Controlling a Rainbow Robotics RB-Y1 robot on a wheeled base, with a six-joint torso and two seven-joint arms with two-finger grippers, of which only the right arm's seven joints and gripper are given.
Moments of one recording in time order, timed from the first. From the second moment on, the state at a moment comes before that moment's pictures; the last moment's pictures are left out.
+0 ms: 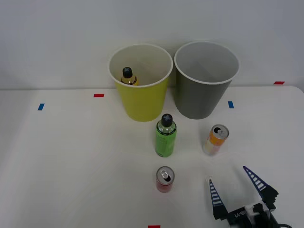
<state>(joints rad) 0.59 -0.32 0.24 -1.67 0.10 -0.60 1.59</state>
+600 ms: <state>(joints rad) 0.47 -0.30 0.30 -1.67 -0.07 -0.47 1.60</state>
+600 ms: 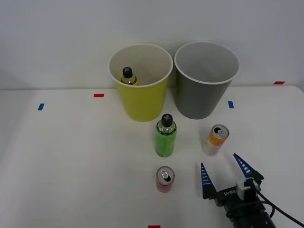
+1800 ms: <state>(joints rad) 0.28 -0.21 0.26 -1.68 -0.14 -0.28 1.59</state>
